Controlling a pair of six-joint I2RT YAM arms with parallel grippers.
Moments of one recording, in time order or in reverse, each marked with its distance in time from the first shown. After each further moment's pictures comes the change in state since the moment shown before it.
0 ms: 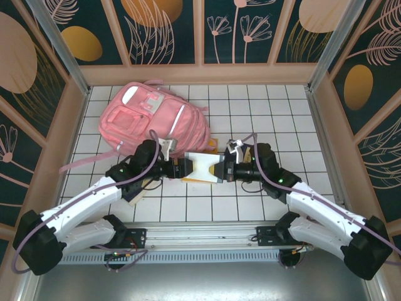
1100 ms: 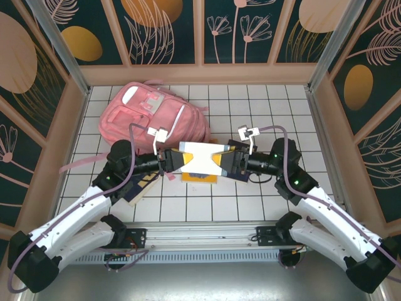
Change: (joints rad) left arm 0.085 -0.159 -0.082 0.537 0.452 -0.179; right arm -0.051 -0.127 0.120 0.135 -0.128 0.003
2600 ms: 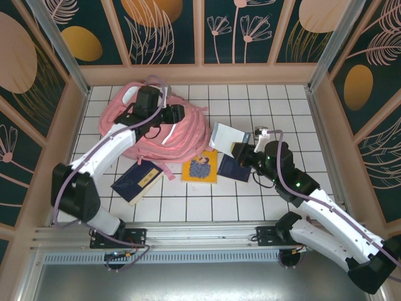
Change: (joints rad) left arm 0.212 0.711 0.699 -0.625 -0.587 0.463; right arm 0.023 -0.033 -0.004 -0.343 0.686 -0.106
